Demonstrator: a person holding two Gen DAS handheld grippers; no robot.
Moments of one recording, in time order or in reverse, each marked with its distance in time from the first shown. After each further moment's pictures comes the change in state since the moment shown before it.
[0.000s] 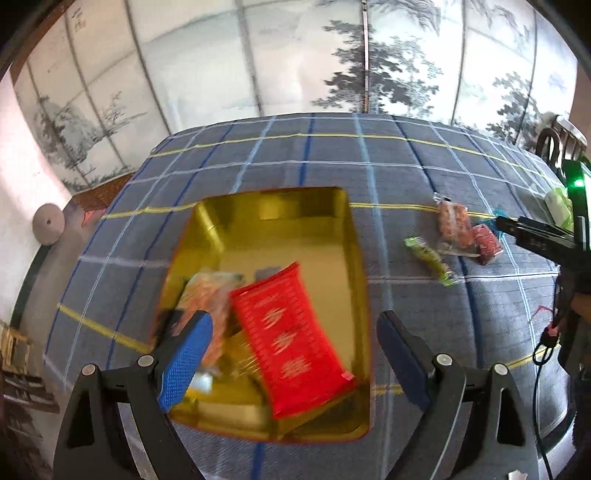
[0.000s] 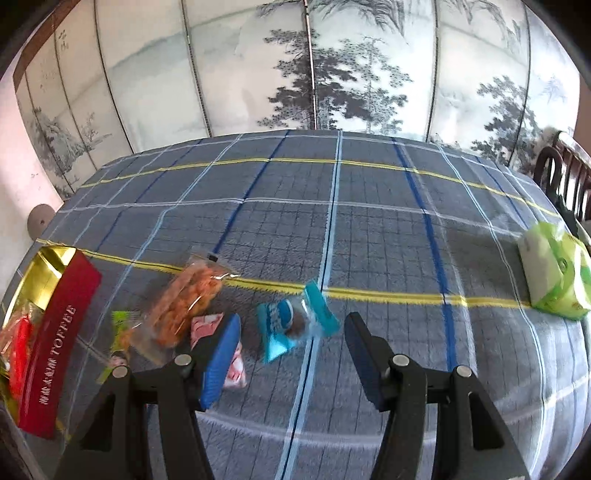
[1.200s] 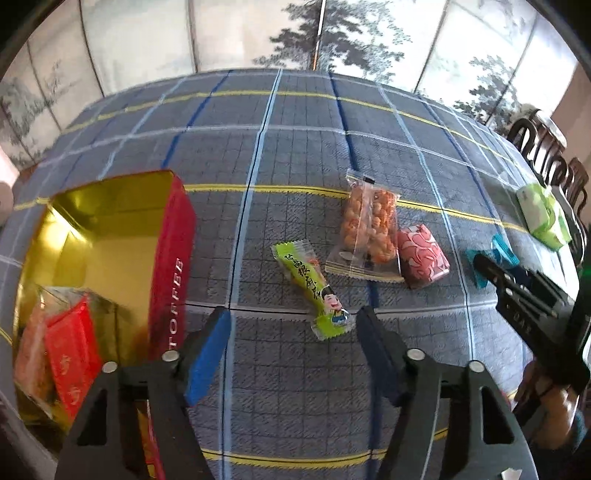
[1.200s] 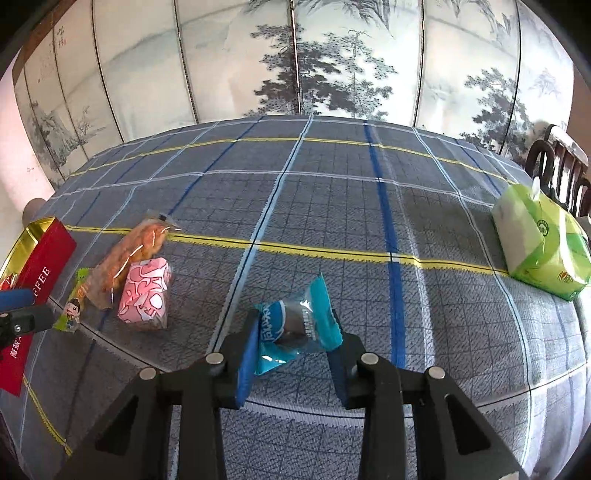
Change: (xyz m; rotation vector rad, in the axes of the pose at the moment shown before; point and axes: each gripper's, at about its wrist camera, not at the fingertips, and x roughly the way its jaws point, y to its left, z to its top) left arm 0.078 -0.100 0.037 -0.048 0.179 -0.201; right arm -0.004 -0.049 -0.037 0.002 0.004 -0.016
